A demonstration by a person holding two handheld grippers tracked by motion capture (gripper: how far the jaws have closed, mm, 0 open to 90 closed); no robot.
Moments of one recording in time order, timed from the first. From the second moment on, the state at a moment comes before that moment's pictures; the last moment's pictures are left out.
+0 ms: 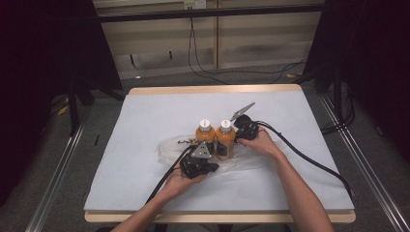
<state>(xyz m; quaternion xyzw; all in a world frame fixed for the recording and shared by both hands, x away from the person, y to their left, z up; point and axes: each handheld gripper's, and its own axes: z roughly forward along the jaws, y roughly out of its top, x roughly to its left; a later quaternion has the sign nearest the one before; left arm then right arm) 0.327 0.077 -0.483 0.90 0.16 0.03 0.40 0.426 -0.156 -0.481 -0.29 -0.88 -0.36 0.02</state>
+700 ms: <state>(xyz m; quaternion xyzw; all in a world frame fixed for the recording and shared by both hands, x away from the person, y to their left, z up) 0.314 0.081 -0.479 0.92 0.11 0.00 0.37 0.438 -0.145 -0.480 -0.33 -0.88 -0.35 -0.04</state>
